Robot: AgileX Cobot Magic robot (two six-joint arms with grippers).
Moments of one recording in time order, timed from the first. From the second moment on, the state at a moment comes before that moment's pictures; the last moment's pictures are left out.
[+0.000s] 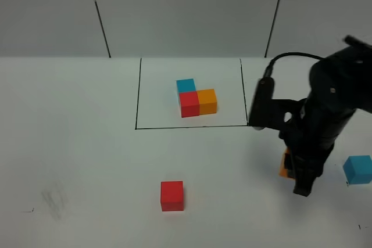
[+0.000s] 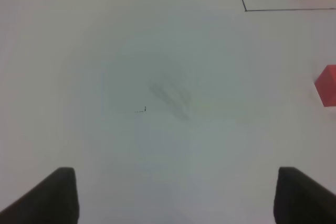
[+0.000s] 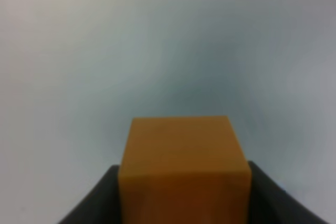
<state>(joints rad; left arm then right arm) -0.02 -0.01 -0.51 -0.04 1.08 -0.01 0.47 1.72 -1.19 -0.09 0.97 -0.75</state>
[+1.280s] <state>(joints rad) -0.02 -0.01 -0.51 -0.04 1.08 -0.01 0.75 1.97 -1.39 0.01 0.89 -0.82</state>
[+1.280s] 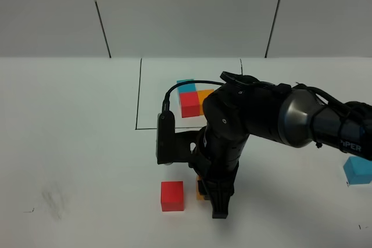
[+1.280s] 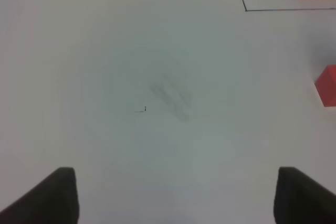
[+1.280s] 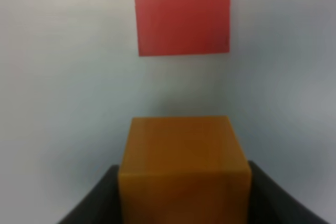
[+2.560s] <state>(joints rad) -0.02 -0.01 -0.51 -0.04 1.08 -0.01 0.75 2.10 -1.57 0.07 1.02 -0.85</state>
